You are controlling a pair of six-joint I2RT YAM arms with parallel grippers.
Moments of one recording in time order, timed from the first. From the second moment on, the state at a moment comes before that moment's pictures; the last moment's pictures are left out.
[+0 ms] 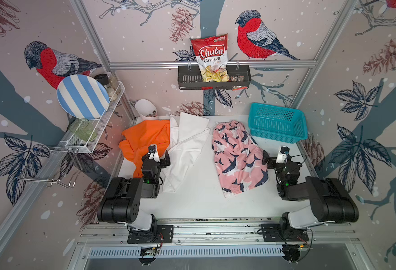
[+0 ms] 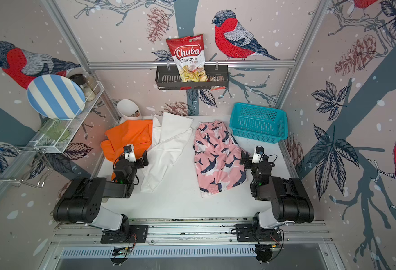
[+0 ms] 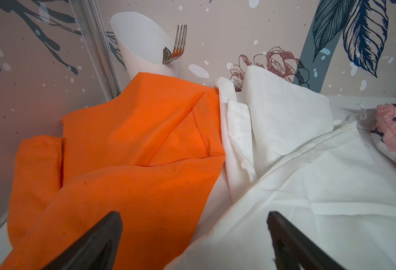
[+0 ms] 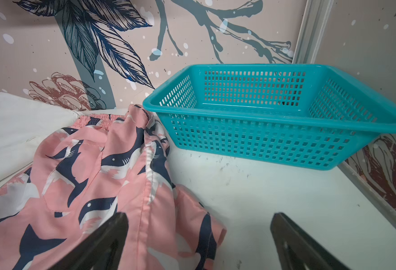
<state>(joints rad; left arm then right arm) -0.02 1.52 0.26 1.05 -0.08 -0.02 -0.02 1.50 0.19 1.16 -0.11 0.01</state>
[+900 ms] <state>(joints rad) -0.03 1.43 0.35 0.90 -0.10 -0.02 0.01 1.37 0.23 1.04 0.16 0.09</state>
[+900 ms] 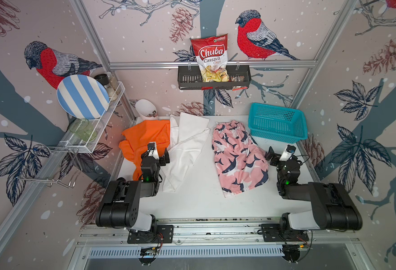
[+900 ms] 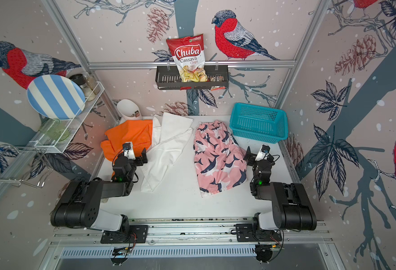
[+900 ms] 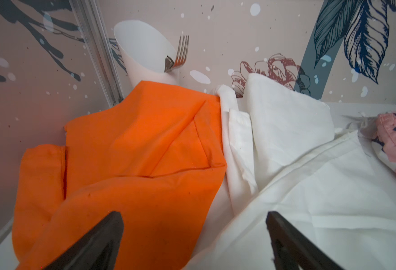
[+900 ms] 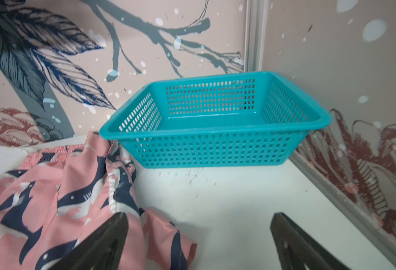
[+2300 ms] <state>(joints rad) -0.56 1.50 0.87 -0.01 -0.18 -0.55 0.86 1.24 0.51 -0.33 0.34 0.78</state>
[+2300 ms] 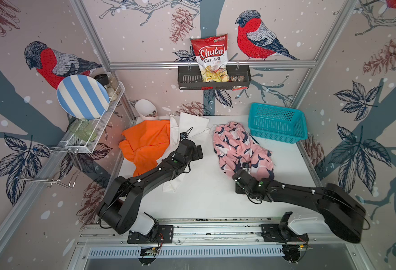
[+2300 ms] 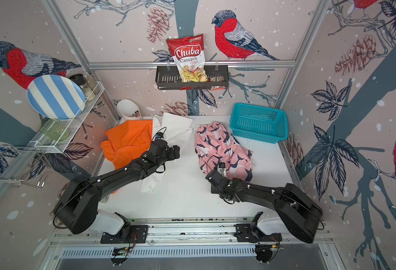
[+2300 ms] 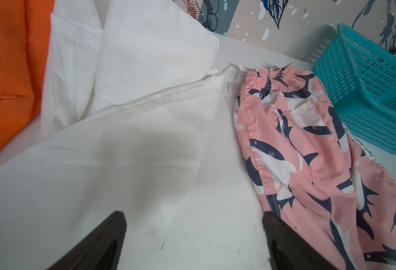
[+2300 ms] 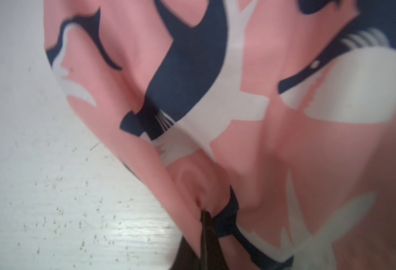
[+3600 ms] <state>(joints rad) -0.58 1.85 1.46 -0.15 0.16 -0.57 0.19 0.61 0.67 -0.40 0.26 0.60</state>
